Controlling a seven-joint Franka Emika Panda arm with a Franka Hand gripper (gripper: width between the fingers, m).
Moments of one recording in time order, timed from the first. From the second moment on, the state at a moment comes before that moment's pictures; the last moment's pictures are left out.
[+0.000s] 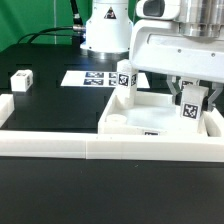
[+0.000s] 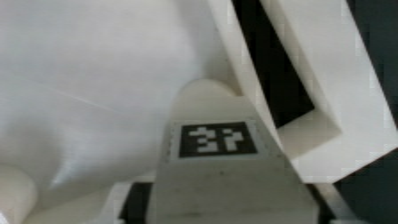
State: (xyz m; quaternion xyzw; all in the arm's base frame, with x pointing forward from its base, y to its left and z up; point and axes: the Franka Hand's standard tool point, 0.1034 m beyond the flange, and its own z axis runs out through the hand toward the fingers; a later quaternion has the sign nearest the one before) arm 0.629 0.097 0.065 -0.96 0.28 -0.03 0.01
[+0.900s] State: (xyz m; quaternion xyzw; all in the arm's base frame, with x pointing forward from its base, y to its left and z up) arm 0.629 0.097 0.064 -0.96 0.28 -0.03 0.01
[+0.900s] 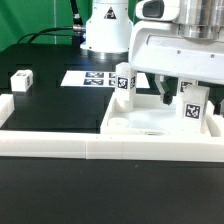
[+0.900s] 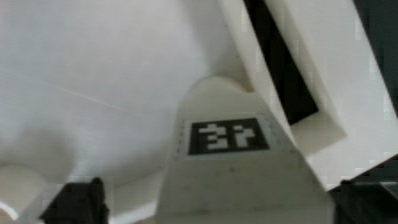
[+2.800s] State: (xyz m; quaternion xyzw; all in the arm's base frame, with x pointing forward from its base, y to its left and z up) arm 0.569 -0.118 0.117 -1.00 -0.02 -0.05 0.05
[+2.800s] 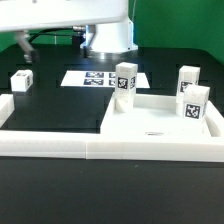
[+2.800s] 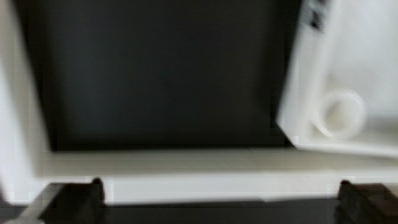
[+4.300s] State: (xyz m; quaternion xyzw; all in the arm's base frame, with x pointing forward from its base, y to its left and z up) arm 0.452 -0.186 0.065 -0.97 0.09 0.21 0.10
